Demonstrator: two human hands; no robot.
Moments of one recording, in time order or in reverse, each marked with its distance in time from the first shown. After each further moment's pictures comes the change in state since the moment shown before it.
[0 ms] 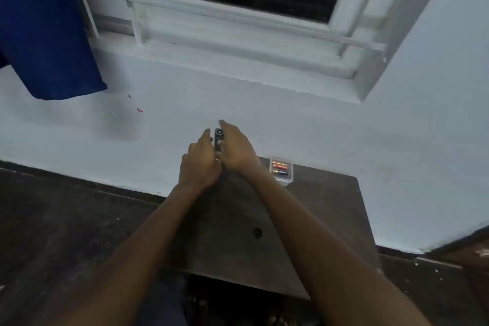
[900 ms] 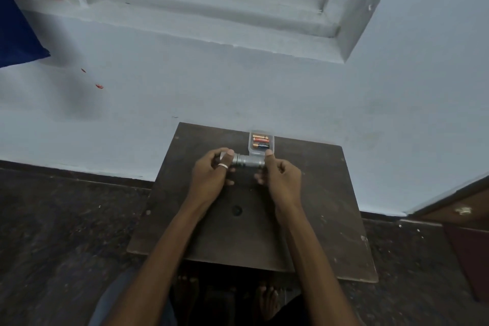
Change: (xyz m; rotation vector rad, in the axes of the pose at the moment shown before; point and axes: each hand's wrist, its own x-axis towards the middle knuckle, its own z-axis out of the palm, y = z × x) left_hand -0.057 0.022 0.085 -0.872 -0.076 -0.231; right_hand -0.137 0.093 -0.004 0.850 0.569 0.611
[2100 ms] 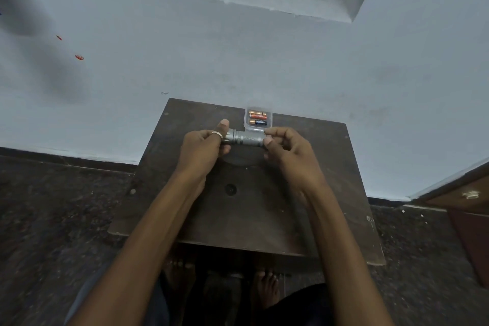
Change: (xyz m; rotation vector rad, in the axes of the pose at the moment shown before) left_hand 0.002 0.009 0.008 -0.060 0.079 -0.165; right_hand 0.014 0.004 -0.036 -0.043 -0.319 -0.127
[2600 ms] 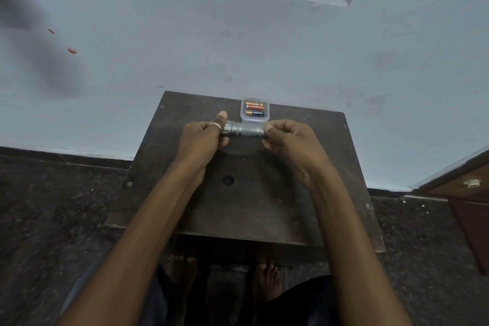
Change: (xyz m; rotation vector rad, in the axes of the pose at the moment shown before) left_hand 0.001 -0.002 0.004 0.018 0.003 -0.021; right_hand 0.003 -0.014 -0.007 0.080 -0.017 0.155
